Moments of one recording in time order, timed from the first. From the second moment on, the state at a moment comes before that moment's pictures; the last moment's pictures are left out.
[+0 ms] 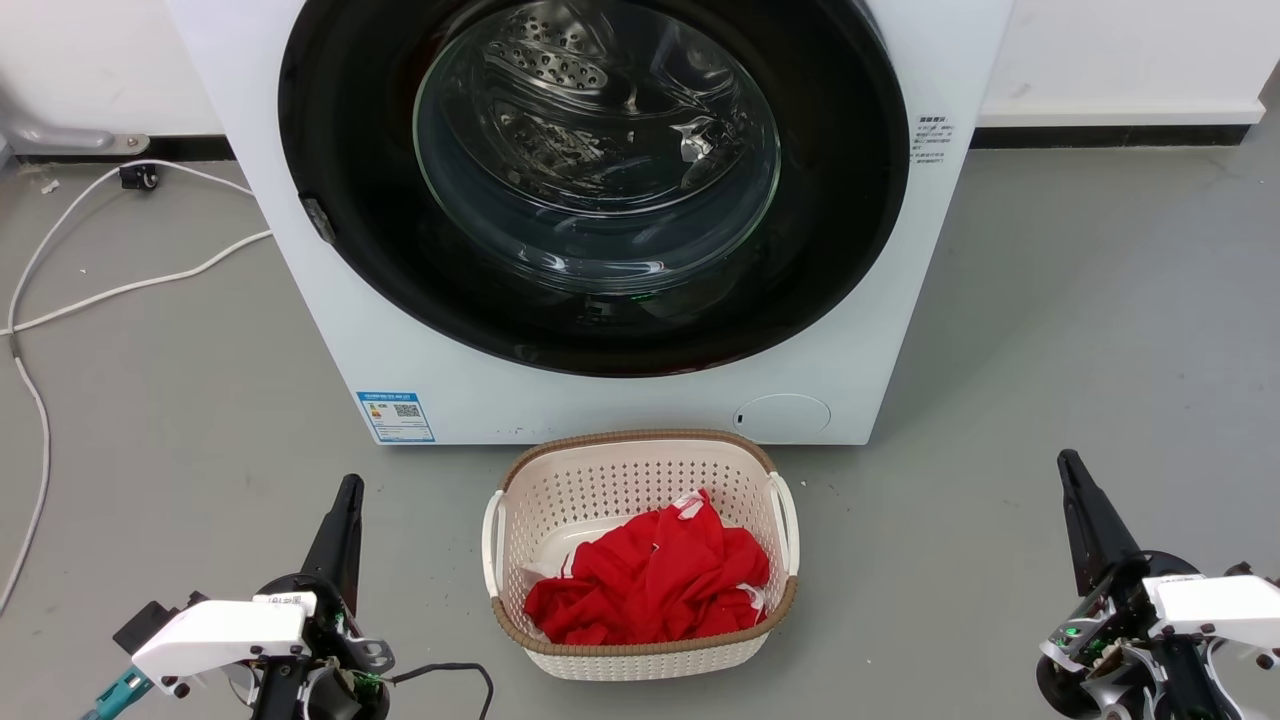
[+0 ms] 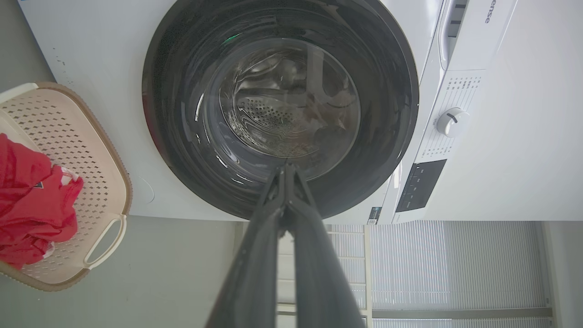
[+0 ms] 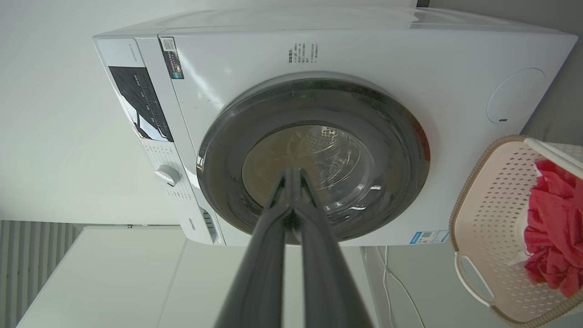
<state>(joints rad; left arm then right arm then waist) -0.10 0.06 0.10 0.25 -1.62 -0.13 0.10 -0.10 -0.06 -0.10 0.24 1.63 0.13 0.10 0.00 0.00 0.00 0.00</state>
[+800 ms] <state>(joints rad) -0.08 0.05 0.08 0.26 -1.60 -0.13 0.08 -0.07 -0.06 -0.09 0.25 1.63 0.13 0.07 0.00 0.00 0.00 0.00</state>
